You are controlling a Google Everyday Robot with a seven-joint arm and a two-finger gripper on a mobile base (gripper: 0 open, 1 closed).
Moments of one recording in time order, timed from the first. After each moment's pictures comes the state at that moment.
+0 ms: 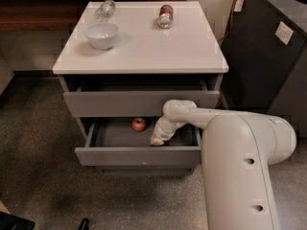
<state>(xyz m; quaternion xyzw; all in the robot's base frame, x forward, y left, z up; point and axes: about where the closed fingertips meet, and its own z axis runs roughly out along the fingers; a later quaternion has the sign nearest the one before) 0.701 -0.033 0.432 -0.64 0.74 0.11 0.18</state>
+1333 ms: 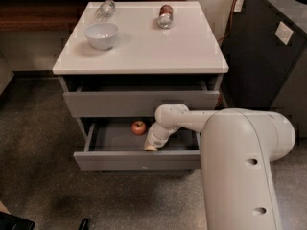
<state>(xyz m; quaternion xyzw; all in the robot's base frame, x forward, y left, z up) 0.660 -0.001 0.429 -0.65 0.73 0.13 0.15</state>
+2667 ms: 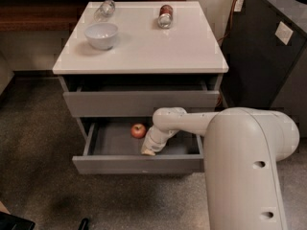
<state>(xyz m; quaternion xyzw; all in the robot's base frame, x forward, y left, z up) 0.634 0.010 0.431 -0.66 0.72 0.14 0.15</state>
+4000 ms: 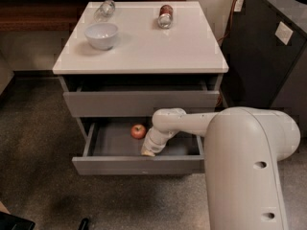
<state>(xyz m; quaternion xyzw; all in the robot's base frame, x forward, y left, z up) 0.629 0.012 0.431 -0.66 0.72 0.14 0.15</state>
